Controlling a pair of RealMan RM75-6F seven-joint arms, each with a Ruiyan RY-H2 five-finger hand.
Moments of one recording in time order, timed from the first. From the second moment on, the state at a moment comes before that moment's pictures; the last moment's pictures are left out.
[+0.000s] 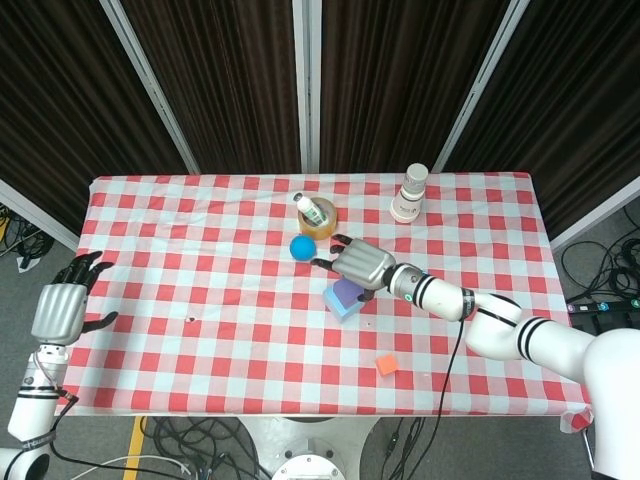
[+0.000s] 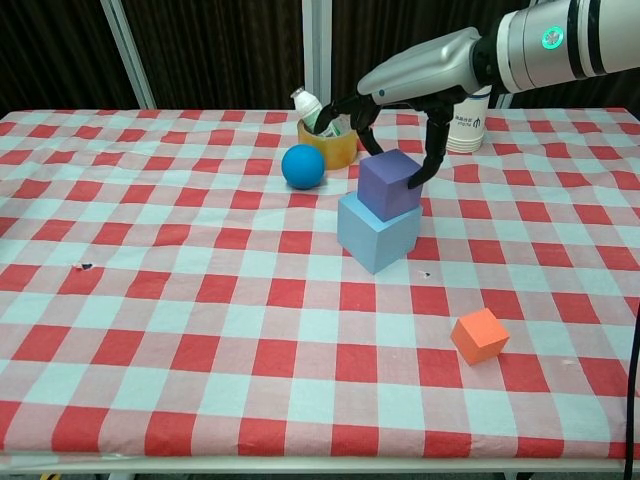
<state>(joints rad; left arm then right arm) -0.27 -1.42 -0.11 -1.17 1.44 1.38 -0.12 1.22 -1.34 0.00 -1.25 -1.68 0.55 0.37</state>
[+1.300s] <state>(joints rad) -0.28 -1.42 -0.10 -1.20 1.47 1.40 -0.11 0.74 -1.10 -0.07 -1.89 -1.52 1.08 -0.37</state>
